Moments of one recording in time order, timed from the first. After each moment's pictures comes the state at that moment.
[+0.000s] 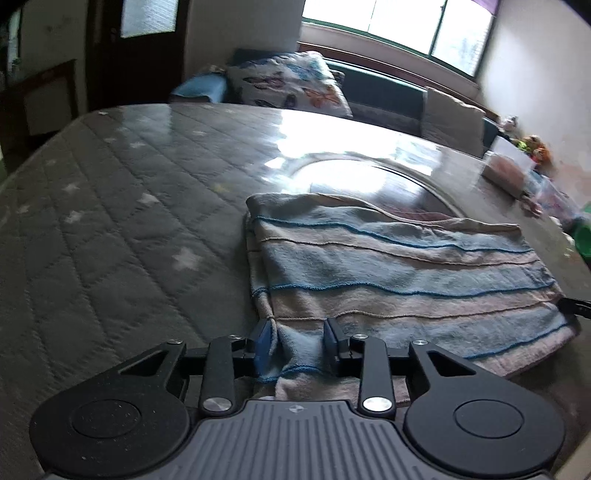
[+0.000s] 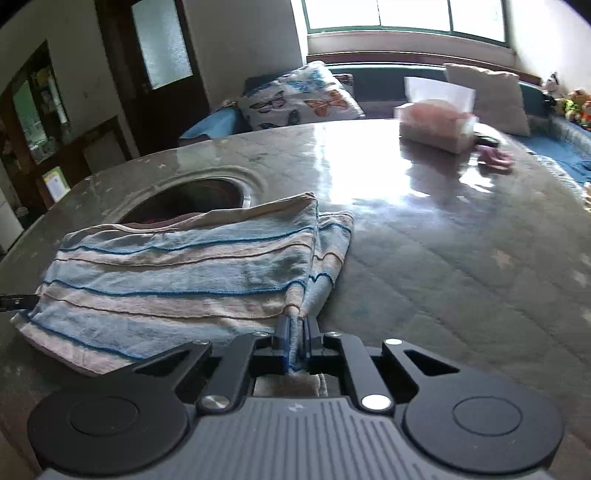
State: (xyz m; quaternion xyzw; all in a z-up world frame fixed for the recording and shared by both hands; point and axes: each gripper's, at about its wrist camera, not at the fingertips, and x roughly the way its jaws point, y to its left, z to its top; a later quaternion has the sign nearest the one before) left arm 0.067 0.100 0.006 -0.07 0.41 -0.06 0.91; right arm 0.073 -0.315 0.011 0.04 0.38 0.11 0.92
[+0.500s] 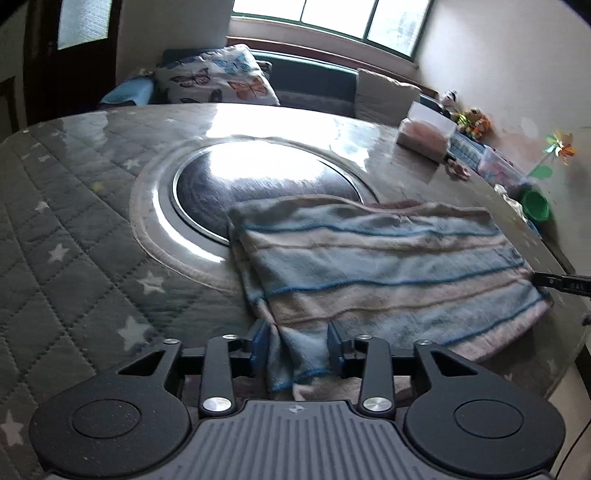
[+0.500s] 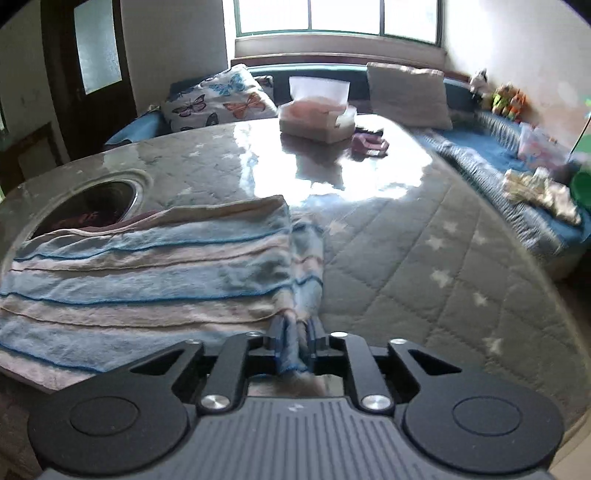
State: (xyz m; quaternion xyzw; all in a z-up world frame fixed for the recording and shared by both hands) left arm 0.055 0.029 0.011 -0.05 0.40 -0.14 0.91; right arm 0.035 -0.392 0.019 0.02 0.38 0.00 0.93
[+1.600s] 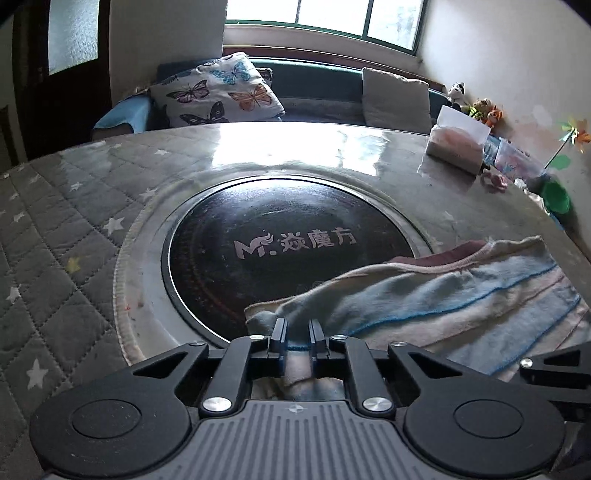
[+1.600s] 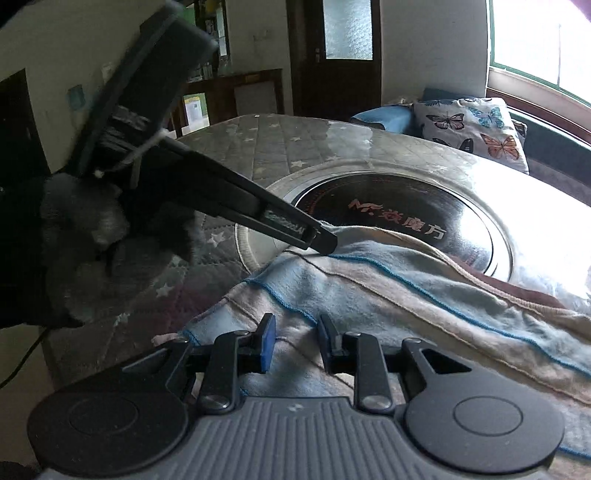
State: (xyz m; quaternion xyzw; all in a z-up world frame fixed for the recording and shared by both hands) left arm 0.156 0.017 -0.001 -0.01 0.39 -0.13 0.91; right arm 0.070 -0.128 0.004 -0.10 0.35 0.35 0.86
